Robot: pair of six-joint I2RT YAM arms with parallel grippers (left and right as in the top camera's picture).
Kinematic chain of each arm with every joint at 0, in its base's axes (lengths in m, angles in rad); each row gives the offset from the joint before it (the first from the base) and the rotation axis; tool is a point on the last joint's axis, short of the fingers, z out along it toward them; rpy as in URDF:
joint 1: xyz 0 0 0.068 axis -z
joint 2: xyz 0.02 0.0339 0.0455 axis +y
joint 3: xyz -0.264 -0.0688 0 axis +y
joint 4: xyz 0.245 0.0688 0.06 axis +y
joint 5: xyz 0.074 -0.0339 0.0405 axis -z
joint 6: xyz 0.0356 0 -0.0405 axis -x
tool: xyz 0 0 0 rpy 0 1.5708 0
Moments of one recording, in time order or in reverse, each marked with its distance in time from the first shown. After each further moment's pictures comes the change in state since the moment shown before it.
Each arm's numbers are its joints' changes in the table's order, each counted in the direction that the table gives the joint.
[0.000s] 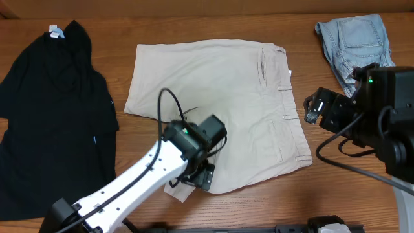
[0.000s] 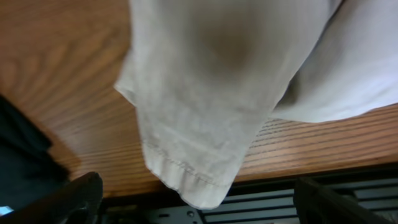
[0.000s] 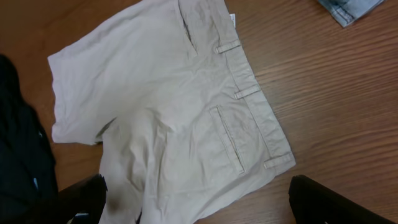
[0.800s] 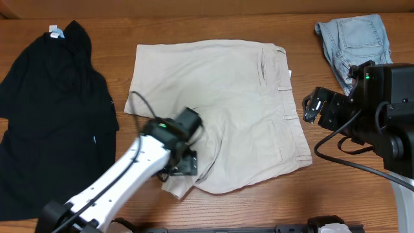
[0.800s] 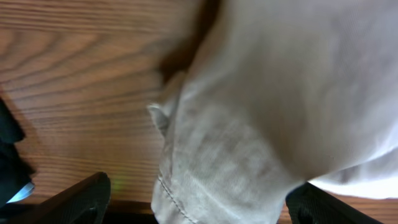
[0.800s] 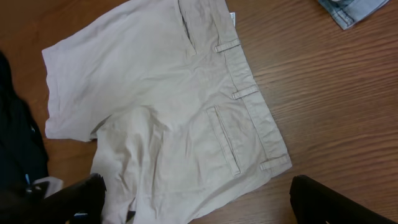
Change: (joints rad) left arm -0.216 -0.036 0.138 -0.148 0.029 0.104; right arm 0.000 0.017 0.000 -0.001 0.000 0.034
